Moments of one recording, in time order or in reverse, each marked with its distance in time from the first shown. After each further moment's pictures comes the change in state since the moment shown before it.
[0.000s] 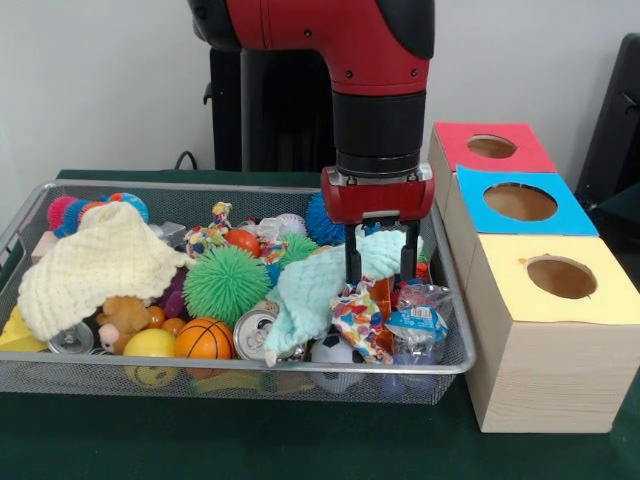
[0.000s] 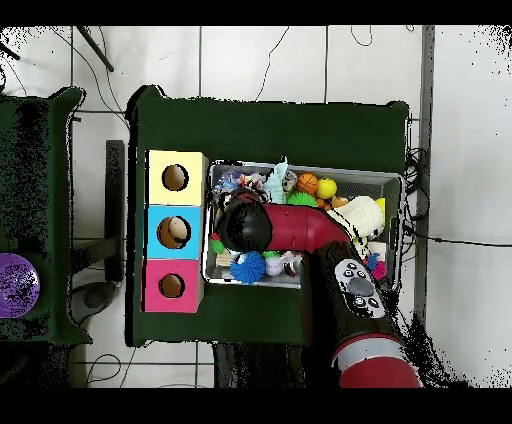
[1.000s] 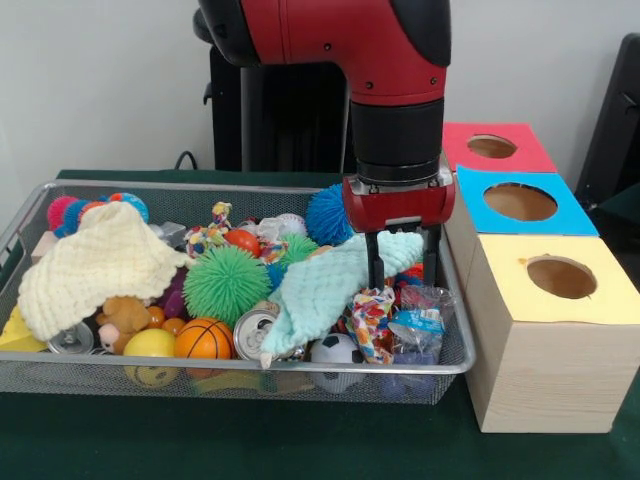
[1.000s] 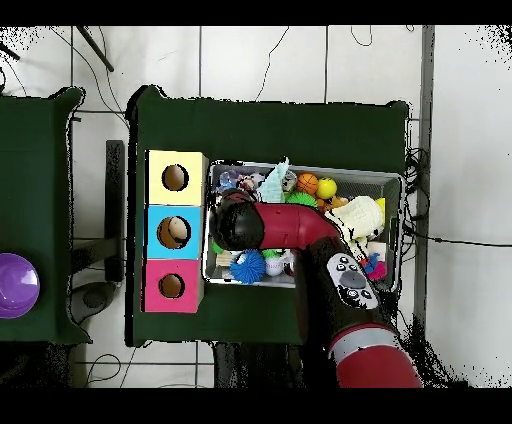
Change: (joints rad) arm -0.007 0.019 0.046 0.000 -0.017 0.000 0.000
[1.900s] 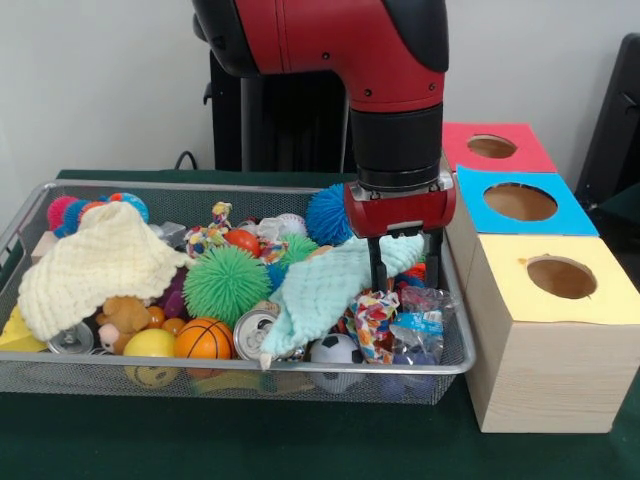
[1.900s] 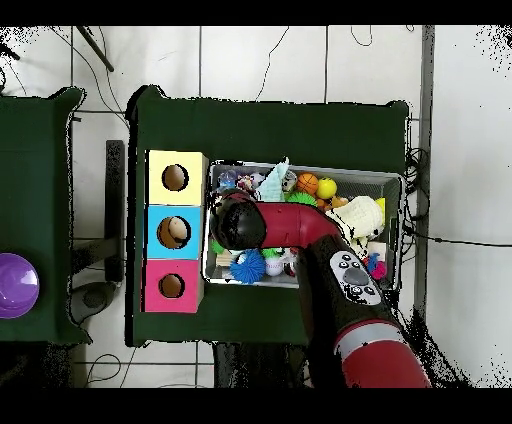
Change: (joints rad) arm -0.027 0.010 0.033 0.000 -0.023 0.001 0.000
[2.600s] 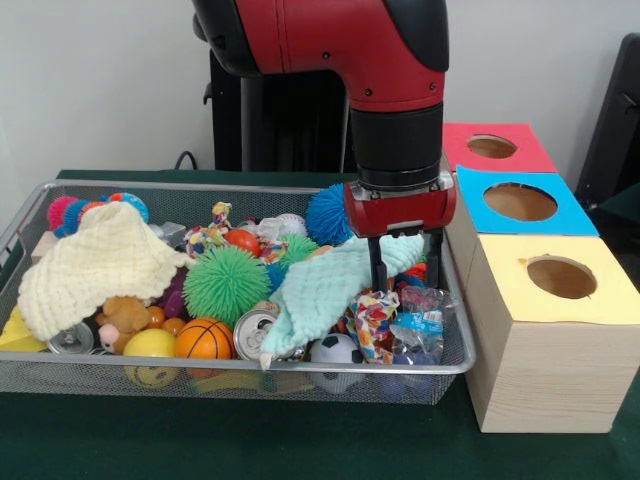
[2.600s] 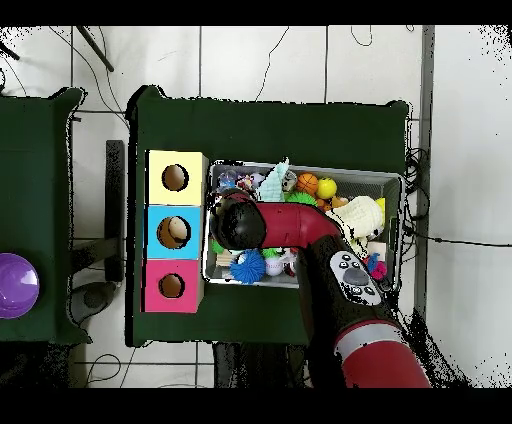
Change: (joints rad) arm 0.001 -0.003 0.000 0.000 0.000 0.000 0.000
